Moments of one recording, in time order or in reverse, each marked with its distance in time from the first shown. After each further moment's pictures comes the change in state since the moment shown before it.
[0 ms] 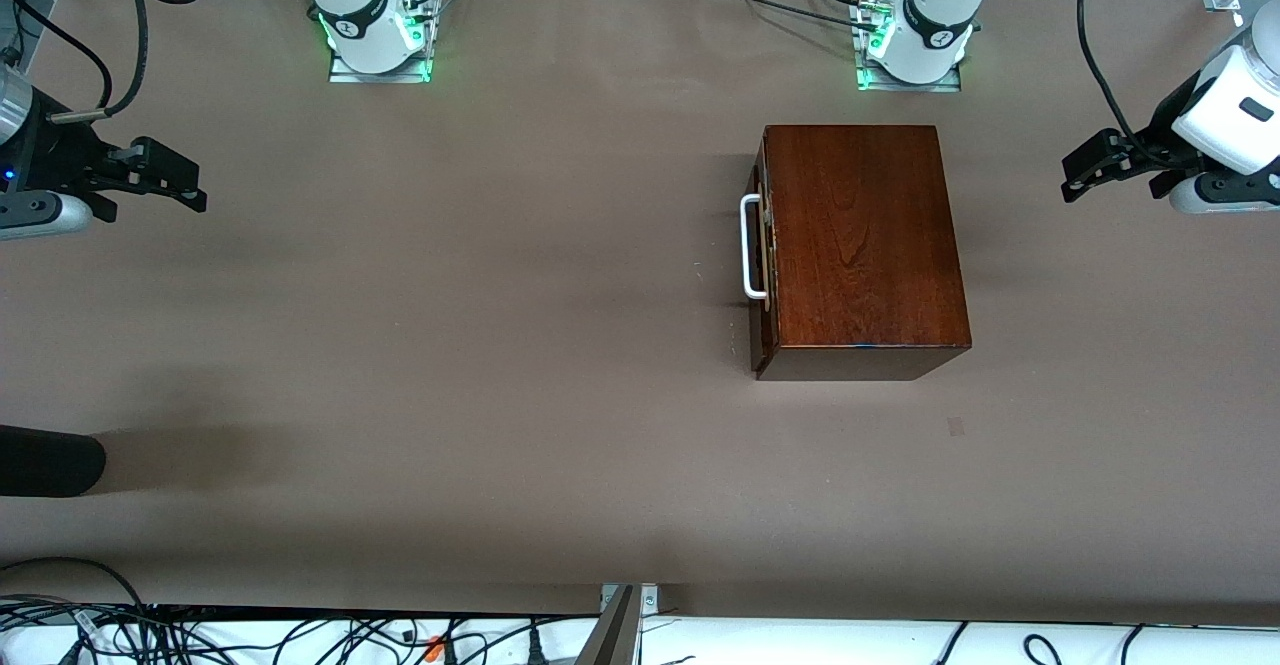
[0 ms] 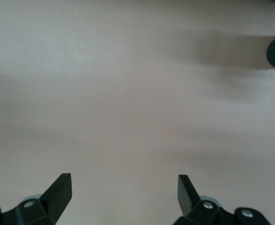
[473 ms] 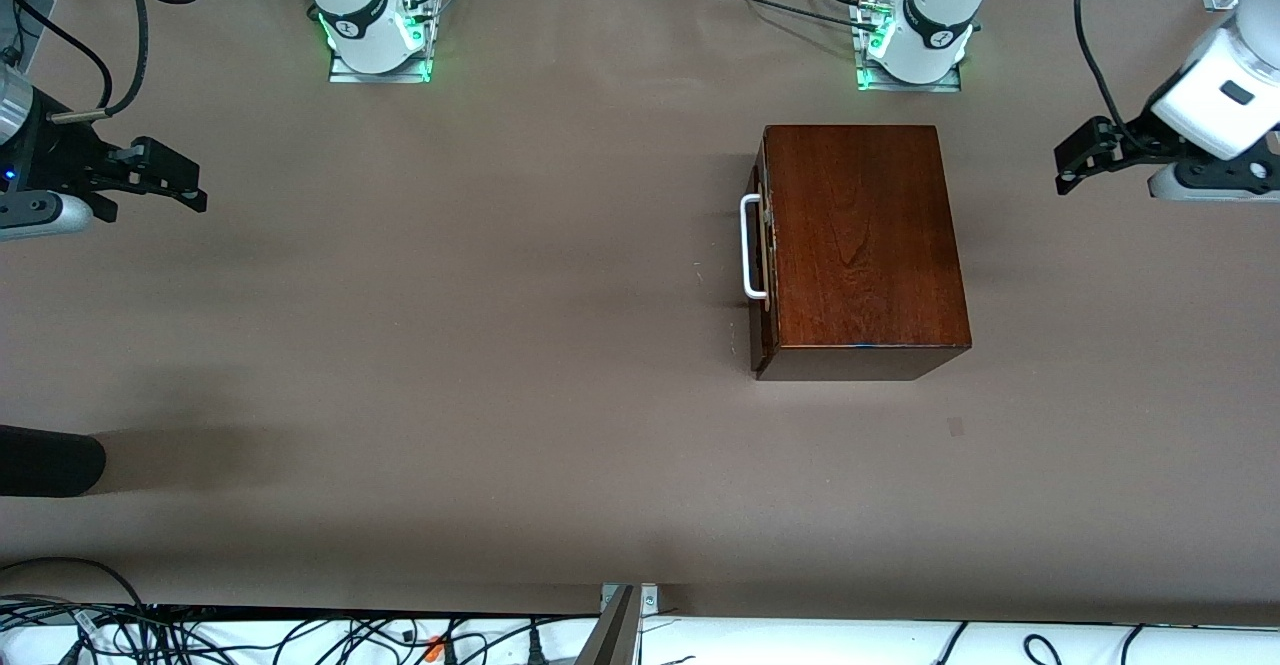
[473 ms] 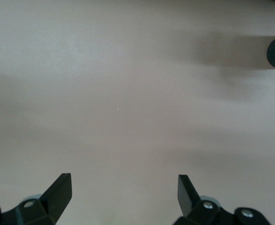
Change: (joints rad) left arm 0.003 -0.009 -0.007 0.004 0.006 -0.002 0.050; right arm 0.000 0.000 0.000 0.000 0.000 0.000 0.000
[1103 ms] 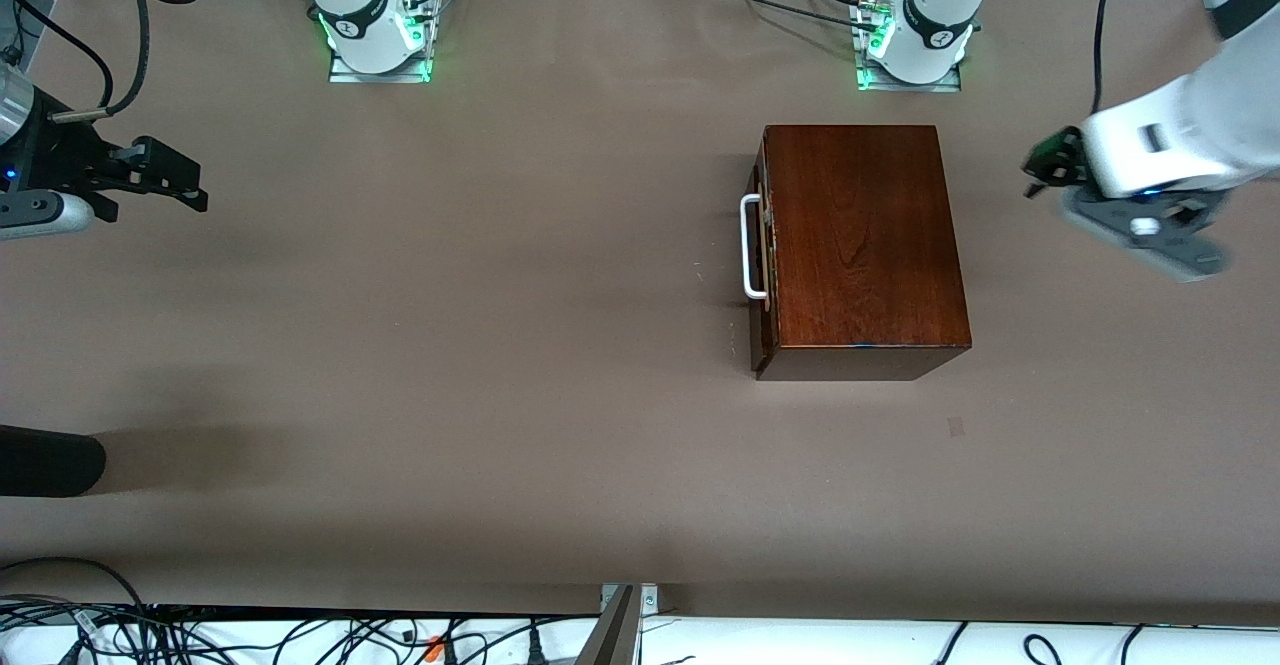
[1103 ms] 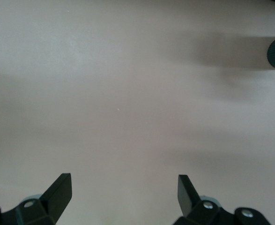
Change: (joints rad) left arm 0.024 0.189 -0.095 0.259 0.061 -0.148 0.289; right arm 0.001 -0.001 0.000 0.000 0.000 0.001 0.000
